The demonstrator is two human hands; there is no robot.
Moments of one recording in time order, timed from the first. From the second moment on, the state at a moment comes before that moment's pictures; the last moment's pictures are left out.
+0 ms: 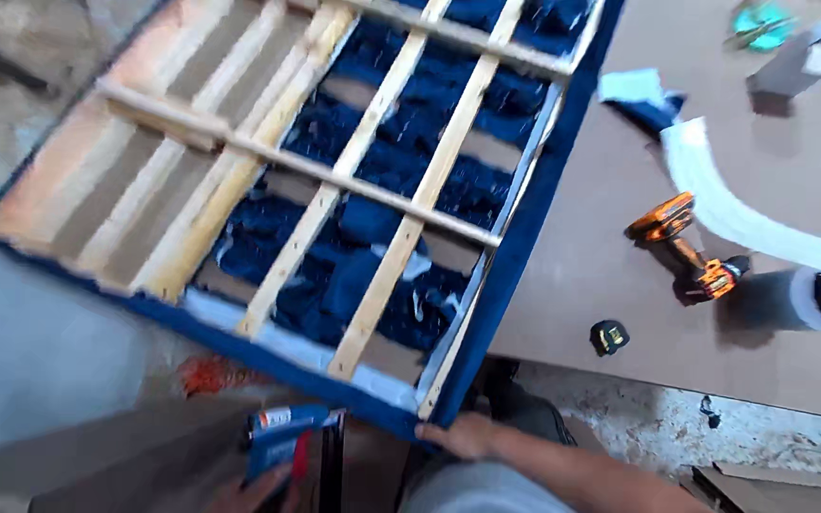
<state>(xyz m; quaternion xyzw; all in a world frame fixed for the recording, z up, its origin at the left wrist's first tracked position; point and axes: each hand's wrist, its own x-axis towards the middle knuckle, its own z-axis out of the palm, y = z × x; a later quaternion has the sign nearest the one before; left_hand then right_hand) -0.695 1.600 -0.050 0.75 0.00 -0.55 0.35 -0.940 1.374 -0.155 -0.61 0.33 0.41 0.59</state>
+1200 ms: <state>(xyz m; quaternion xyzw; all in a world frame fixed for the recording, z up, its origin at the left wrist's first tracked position) -0.820 1.521 -0.057 0.68 0.21 -0.59 0.38 -0.880 1.186 -0.191 -0.97 -0.15 0.16 0.14</state>
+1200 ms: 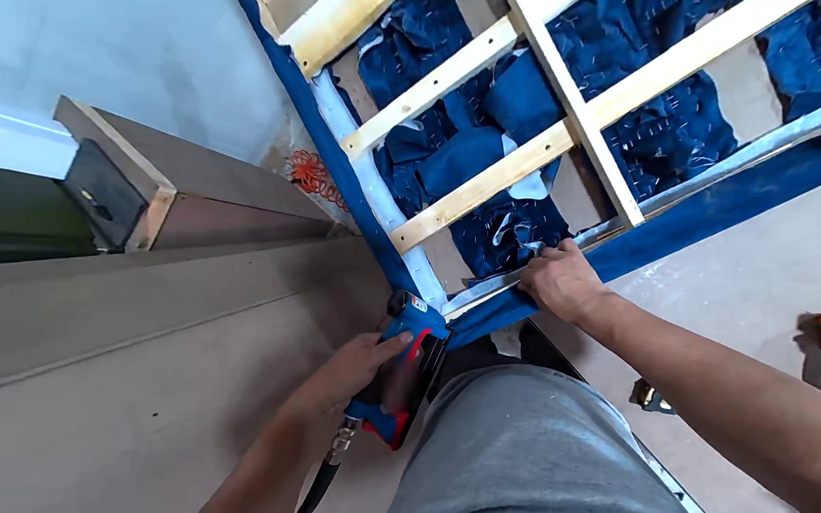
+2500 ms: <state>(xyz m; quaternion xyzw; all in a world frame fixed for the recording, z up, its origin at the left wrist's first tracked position) -0.766 1.415 -0.084 0.53 0.11 -0.70 0.47 -0.853 1.064 -0.159 -0.93 -0.19 0.28 0.12</state>
